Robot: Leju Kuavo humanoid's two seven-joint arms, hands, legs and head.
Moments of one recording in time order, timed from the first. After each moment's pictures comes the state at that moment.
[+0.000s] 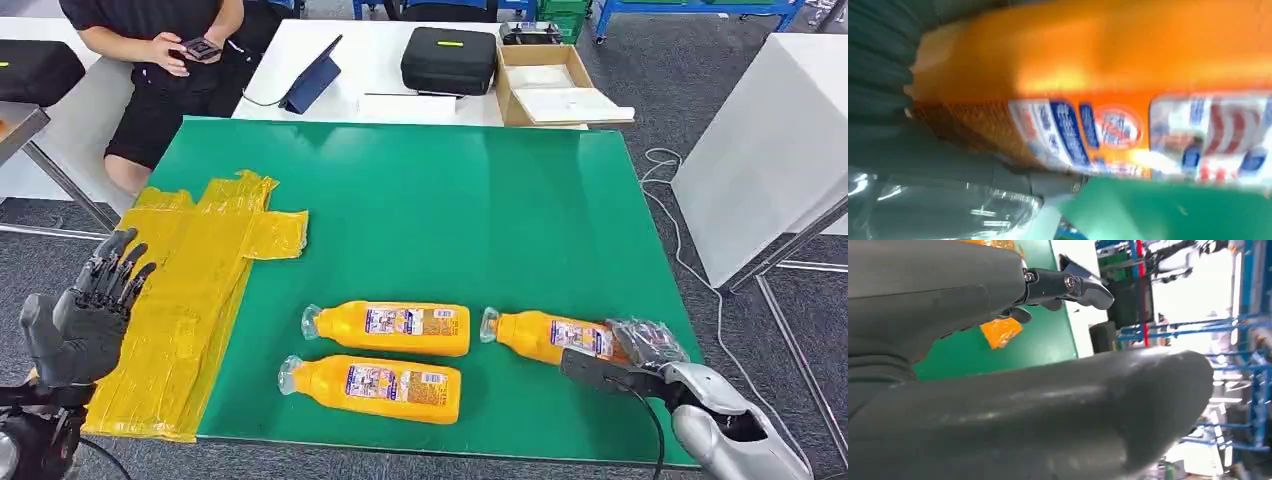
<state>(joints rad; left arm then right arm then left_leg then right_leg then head) 0.16 0.37 0.18 -1.82 0.42 -0.26 -0.22 -0.19 -0.58 0.50 -1.26 0.75 0.26 0.09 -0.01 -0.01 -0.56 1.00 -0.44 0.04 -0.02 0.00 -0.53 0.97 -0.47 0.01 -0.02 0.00</state>
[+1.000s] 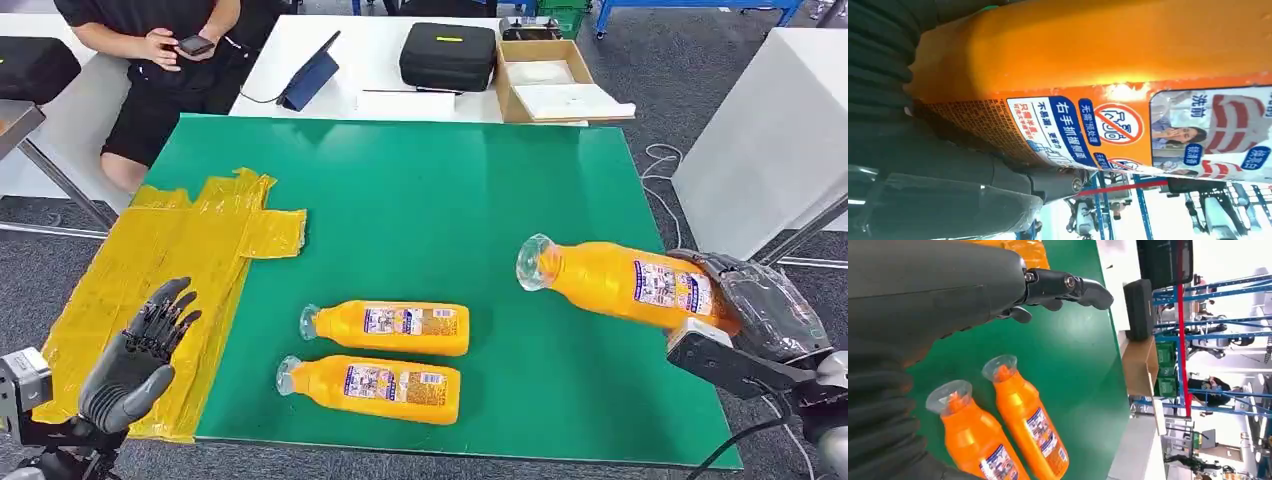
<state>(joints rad) 0.27 0.35 0.10 -1.82 0.38 -0.32 -0.24 0.03 -0.72 0.04 -1.84 0.52 0.30 -0.03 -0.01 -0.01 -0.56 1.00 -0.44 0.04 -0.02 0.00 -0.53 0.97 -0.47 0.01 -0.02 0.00</state>
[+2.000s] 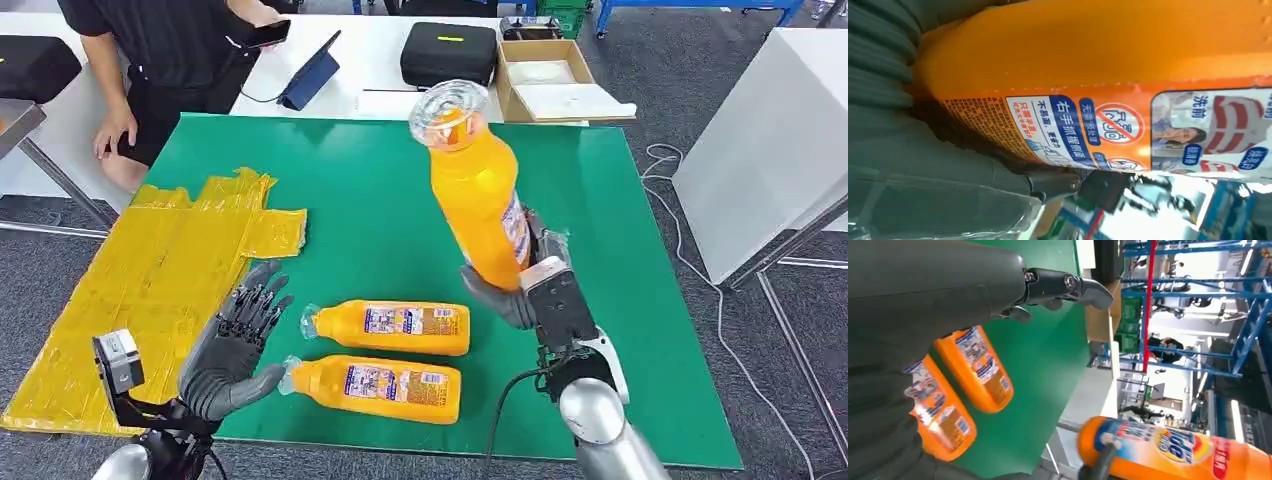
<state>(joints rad) 0.08 0.28 -0.31 -1.84 0.42 -0.08 -0.26 -0.24 -0.05 0.53 -1.56 0.32 -0.15 -0.08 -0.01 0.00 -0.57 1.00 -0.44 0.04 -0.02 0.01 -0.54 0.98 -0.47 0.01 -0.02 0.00</state>
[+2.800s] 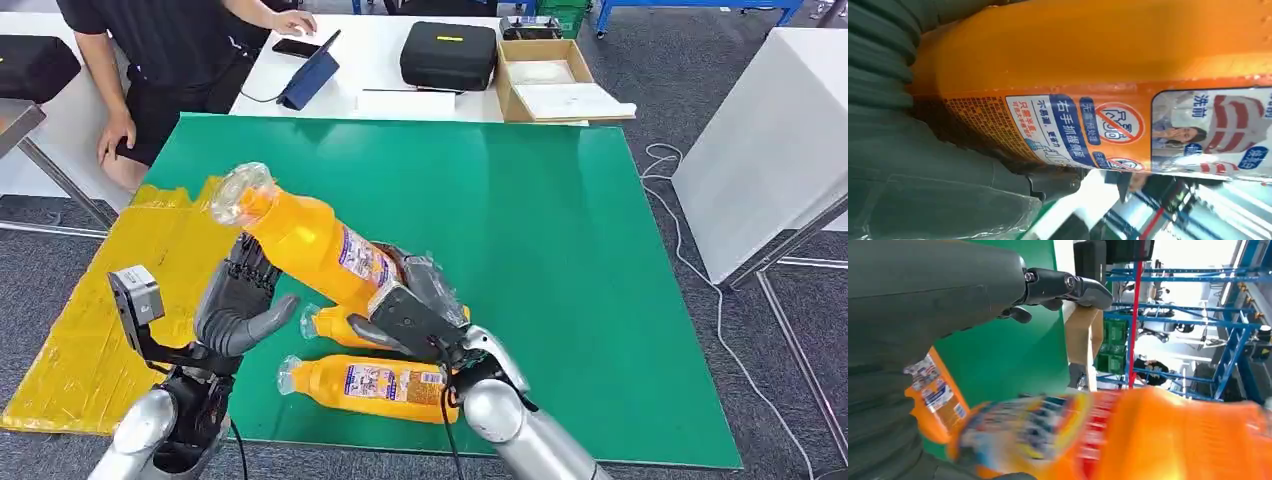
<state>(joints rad) -0.11 0.20 -0.32 -1.75 0.44 0.03 -0.19 -0.38 0.08 0.81 -1.30 0.36 -0.08 0.01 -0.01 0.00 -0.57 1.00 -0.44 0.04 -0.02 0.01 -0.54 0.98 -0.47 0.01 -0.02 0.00</state>
